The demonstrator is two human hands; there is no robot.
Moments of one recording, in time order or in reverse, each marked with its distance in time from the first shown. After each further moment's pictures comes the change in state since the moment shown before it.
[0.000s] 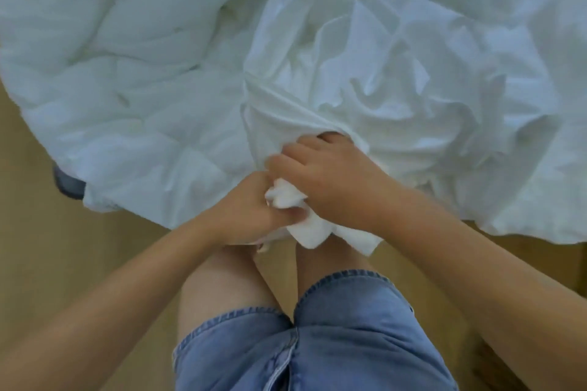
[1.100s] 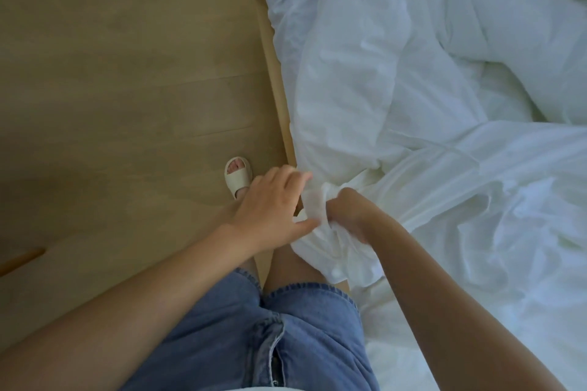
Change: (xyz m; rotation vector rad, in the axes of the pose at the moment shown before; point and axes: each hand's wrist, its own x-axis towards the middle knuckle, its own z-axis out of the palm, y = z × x) left_hand -0.084 -0.097 0.213 -0.017 1.078 -0.273; right_hand -0.030 -0.057 0.116 0.054 -1.010 0.638
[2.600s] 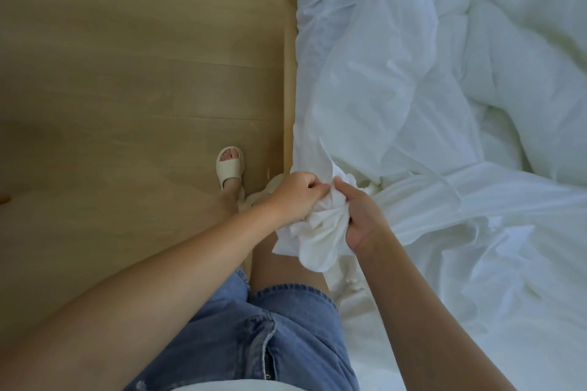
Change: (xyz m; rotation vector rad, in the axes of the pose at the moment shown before) left_hand 0.036 0.030 0.014 -0.892 -0.138 -0.555; right_hand 0.002 0.012 -0.006 1.056 -0.130 0.051
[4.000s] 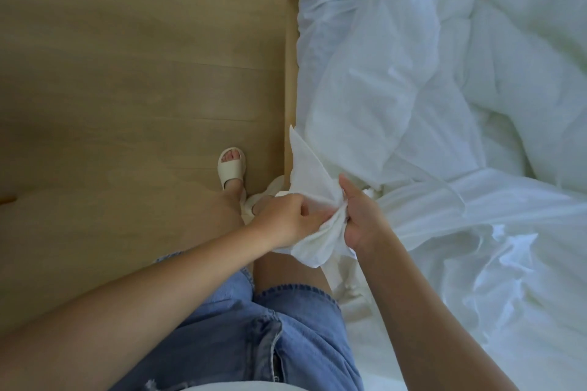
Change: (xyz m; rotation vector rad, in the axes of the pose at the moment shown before) left_hand -0.011 -0.016 0.004 0.277 0.044 -0.004; right_hand 0.010 -0.012 0.005 -0.041 0.052 0.060
